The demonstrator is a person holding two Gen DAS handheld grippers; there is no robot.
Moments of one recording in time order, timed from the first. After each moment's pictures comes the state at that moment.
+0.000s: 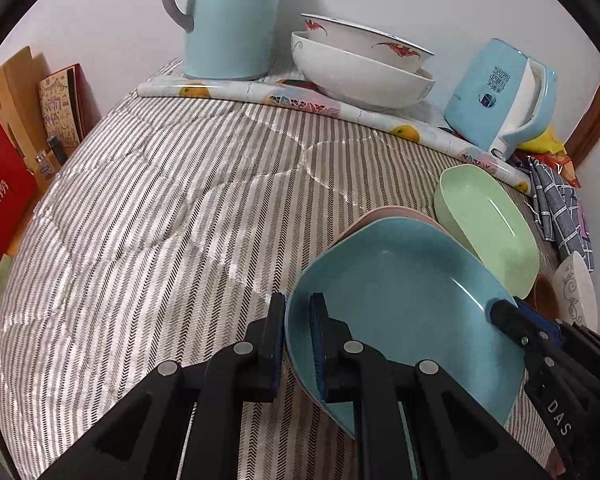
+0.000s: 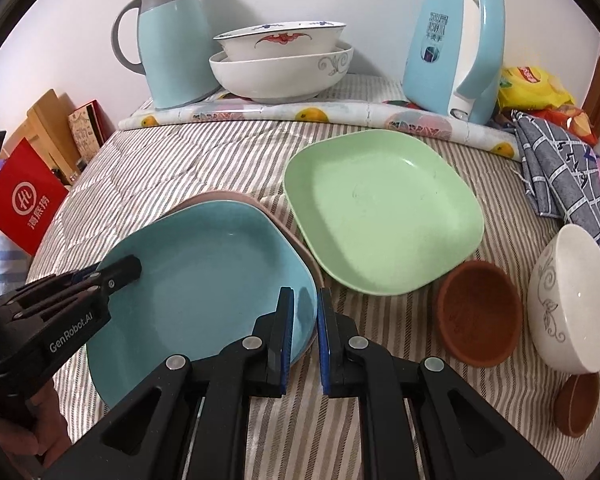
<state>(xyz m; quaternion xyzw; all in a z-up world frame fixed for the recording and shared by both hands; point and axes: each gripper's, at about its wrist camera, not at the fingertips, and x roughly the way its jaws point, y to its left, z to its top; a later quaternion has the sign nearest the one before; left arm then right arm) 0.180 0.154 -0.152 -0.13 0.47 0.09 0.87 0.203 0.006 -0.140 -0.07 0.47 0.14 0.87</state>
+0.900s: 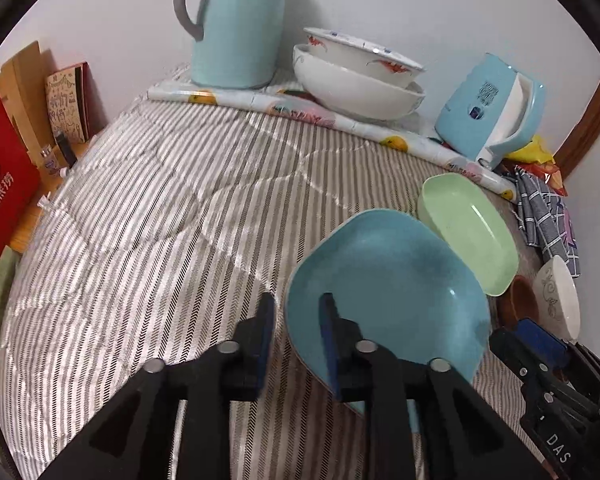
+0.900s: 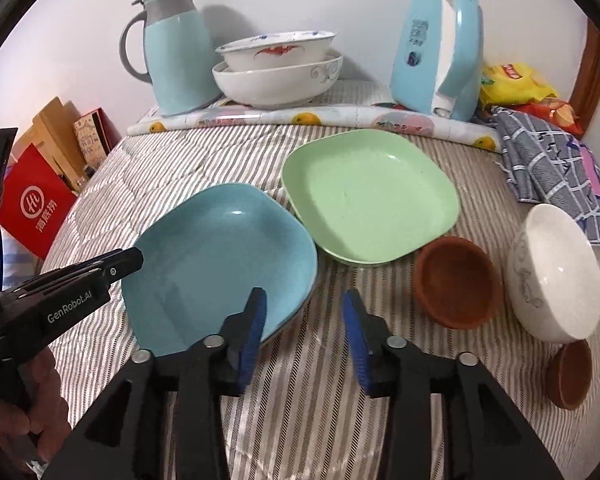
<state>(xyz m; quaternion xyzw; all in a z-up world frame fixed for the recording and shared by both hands) 0.158 0.152 -0.128 -0.15 0.46 0.08 0.87 0.171 -0.014 -0.116 -0.04 0.46 0.14 0.87</state>
